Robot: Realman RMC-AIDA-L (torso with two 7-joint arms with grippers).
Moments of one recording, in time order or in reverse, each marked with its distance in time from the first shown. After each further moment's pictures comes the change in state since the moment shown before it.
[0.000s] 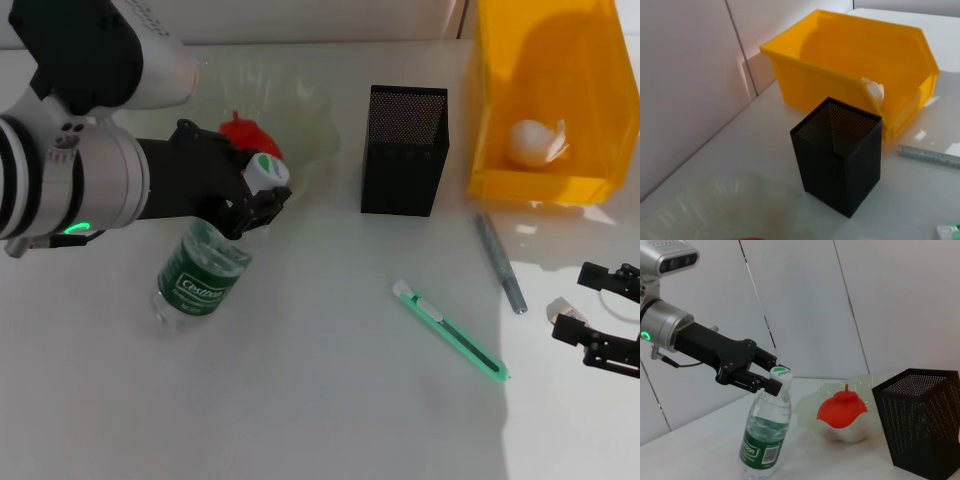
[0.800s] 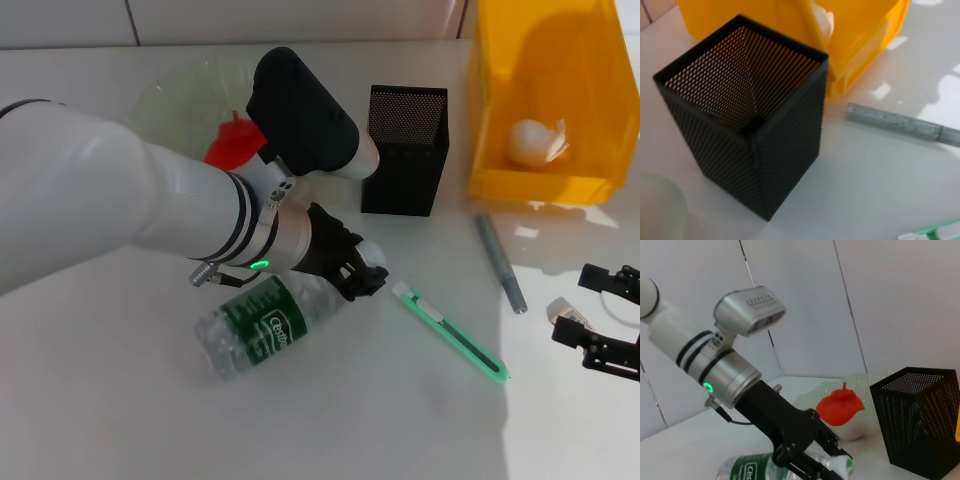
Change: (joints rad) left arm -0.386 -0.010 0.277 -0.625 -0.046 -0.279 -0.183; right arm -0.002 0.000 0.000 0.011 0.000 0.009 -0.027
